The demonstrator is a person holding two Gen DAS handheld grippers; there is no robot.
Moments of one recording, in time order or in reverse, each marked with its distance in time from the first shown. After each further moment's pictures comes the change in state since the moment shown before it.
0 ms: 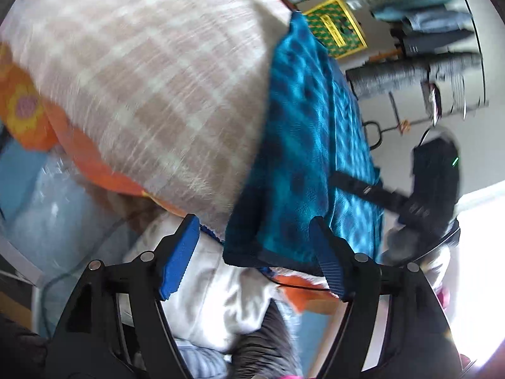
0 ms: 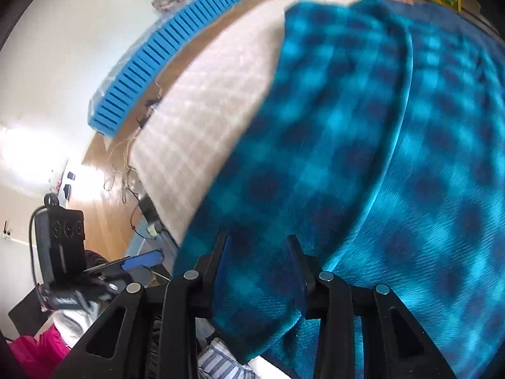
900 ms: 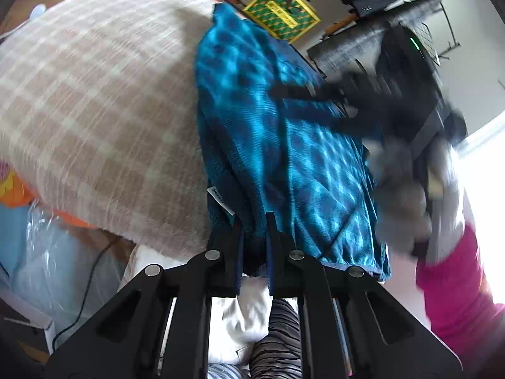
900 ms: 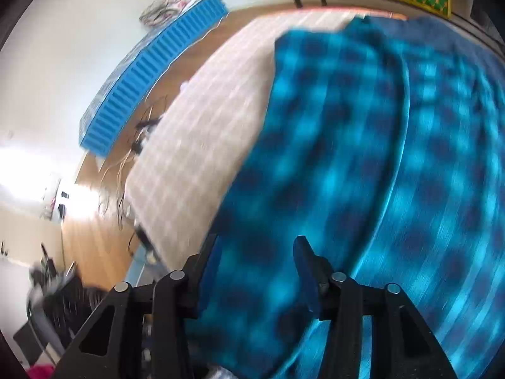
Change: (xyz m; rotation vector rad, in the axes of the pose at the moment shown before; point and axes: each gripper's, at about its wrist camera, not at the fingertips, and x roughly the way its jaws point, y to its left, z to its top) left arm 0.025 -0.075 -0.015 0.308 -0.012 -0.006; right arm -0.018 0.011 0.062 0.041 -0.075 -0.045
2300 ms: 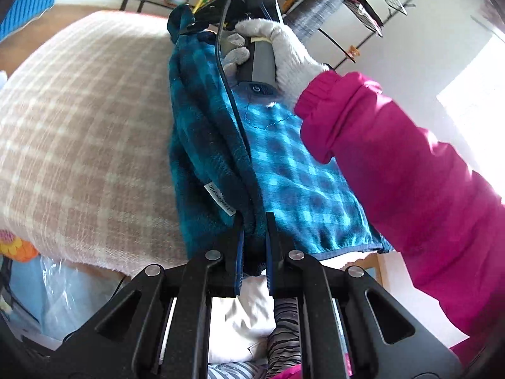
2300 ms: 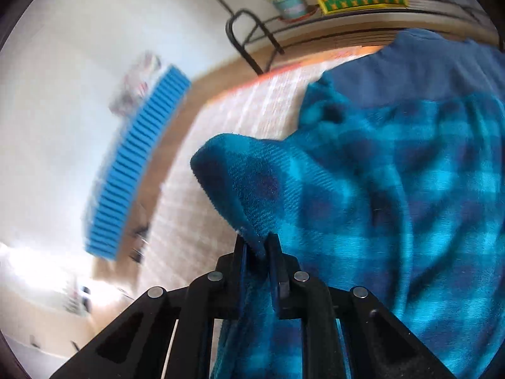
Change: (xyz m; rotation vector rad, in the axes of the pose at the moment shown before) left arm 0.012 -0.087 0.008 0.253 0.050 0.025; right arm 0.015 -0.117 0.146 0.304 -0.268 0.106
